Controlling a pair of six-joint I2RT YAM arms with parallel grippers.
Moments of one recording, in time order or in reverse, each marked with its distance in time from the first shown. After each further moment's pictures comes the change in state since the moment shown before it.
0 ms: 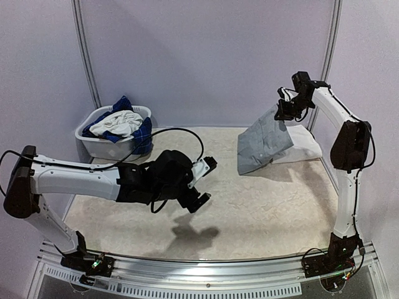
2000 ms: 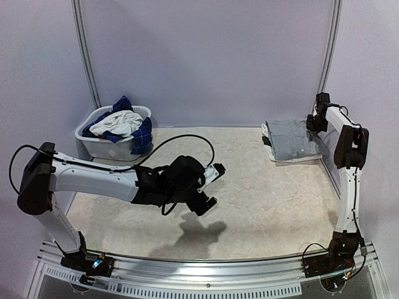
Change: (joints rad) left arm 0.000 0.139 0.047 0.043 0.024 -0.009; right arm -0.278 0.275 0.076 0.271 0.423 0.030
